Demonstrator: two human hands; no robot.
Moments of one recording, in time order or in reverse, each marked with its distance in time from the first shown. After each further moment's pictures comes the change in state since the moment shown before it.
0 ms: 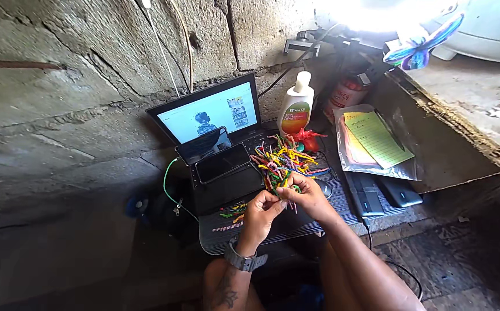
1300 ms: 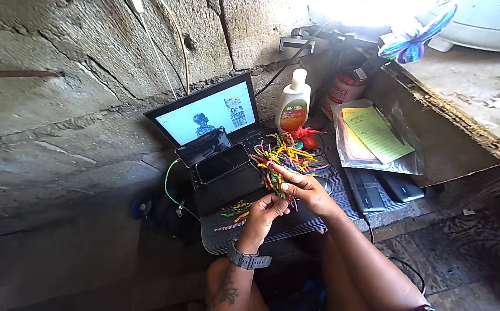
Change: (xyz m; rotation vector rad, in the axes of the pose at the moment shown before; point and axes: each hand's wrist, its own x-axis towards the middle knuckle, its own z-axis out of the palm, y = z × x) left_hand -0.003 0.005 0.000 -0.126 -0.119 -0.237; right_hand 0.001 0.002 -0.008 0.204 -0.159 -0.004
